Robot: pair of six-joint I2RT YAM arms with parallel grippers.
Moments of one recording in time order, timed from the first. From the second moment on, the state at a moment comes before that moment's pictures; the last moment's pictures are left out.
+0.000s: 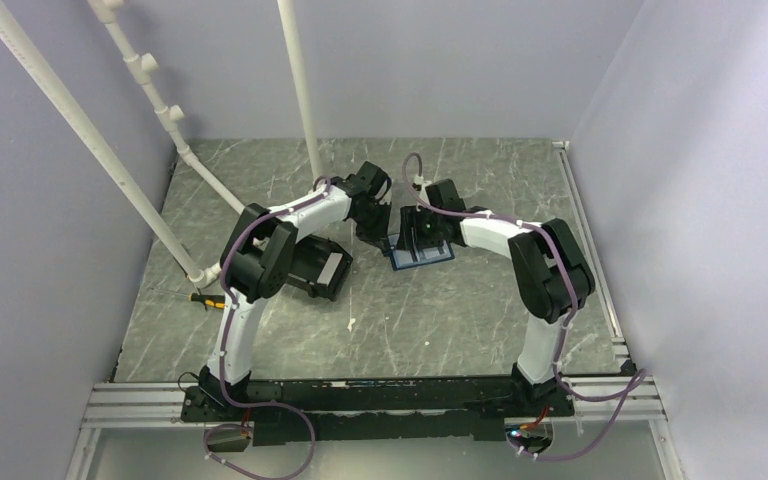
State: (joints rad) left arm -0.60 2.20 1.71 -0.60 0.25 -0.38; right arm 0.45 1.87 1.12 -0.15 -0.25 0.30
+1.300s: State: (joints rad) left arm -0.59 2.16 1.69 -0.50 0.61 -0.47; right arm 0.34 1.86 0.95 0.06 -0.50 0.48
